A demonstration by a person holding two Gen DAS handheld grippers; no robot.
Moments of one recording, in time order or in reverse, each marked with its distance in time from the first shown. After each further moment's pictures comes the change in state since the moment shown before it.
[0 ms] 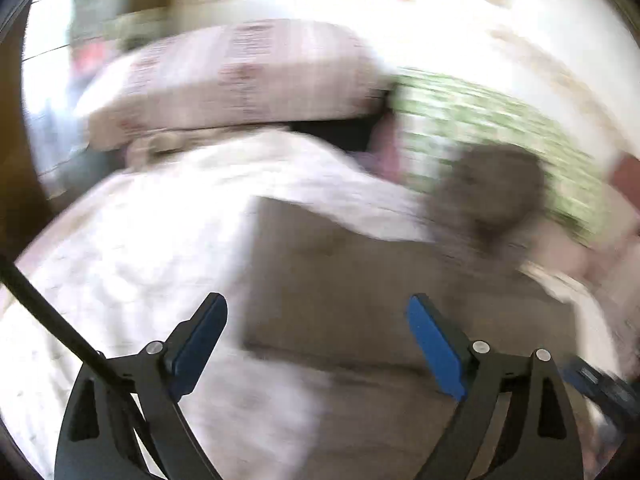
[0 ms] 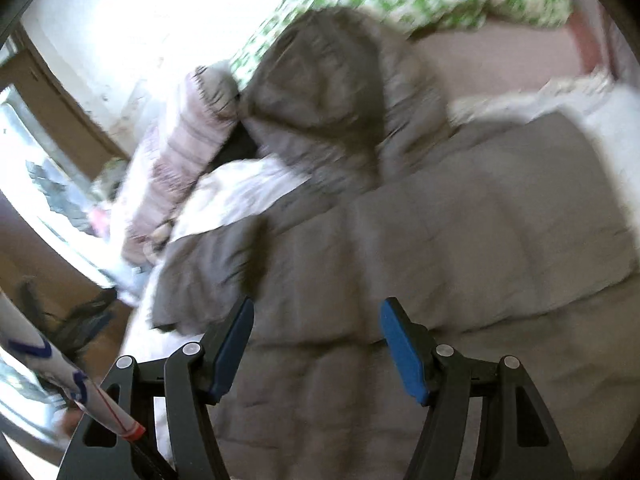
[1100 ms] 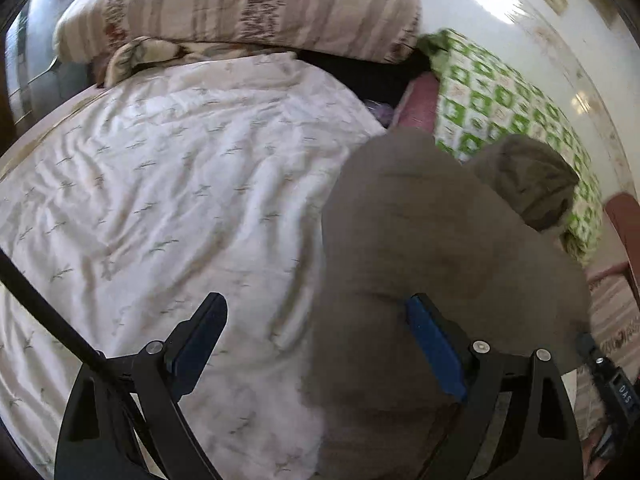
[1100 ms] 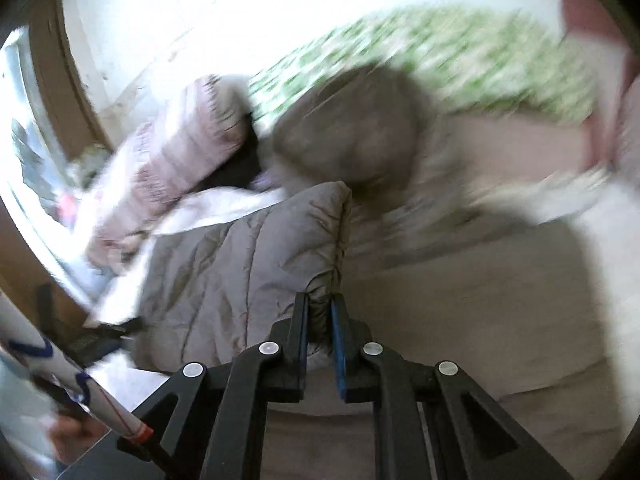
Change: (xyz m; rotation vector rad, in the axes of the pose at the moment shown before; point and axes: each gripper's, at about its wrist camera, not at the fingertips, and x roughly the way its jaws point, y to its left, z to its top) left arm 0.080 0.016 0.004 -0.101 0.234 -0.201; right arm -0.004 0.061 0.032 -0.224 -0.190 -0.308
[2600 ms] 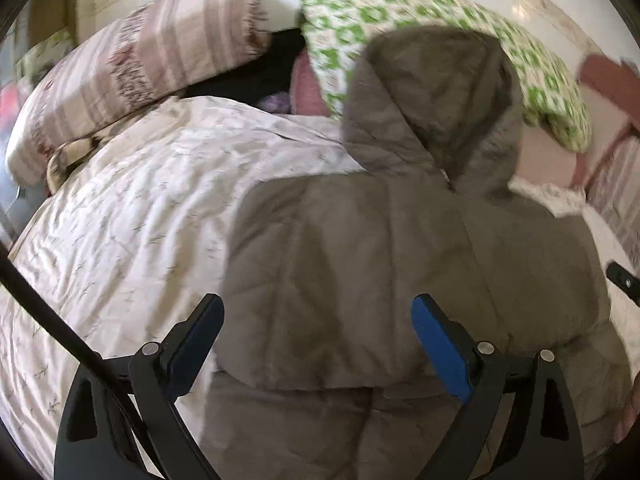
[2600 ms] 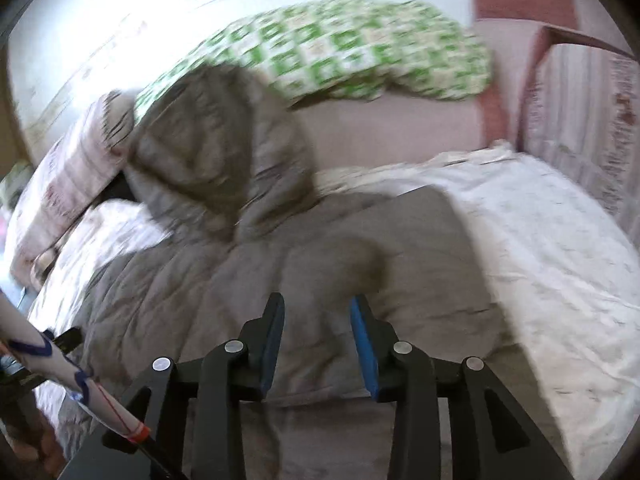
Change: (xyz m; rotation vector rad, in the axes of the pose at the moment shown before) left arm 0.039 -0.139 -0.066 0.410 -0.062 0.119; right arm 0.009 -0.107 -0.025 0.085 0.012 -0.188
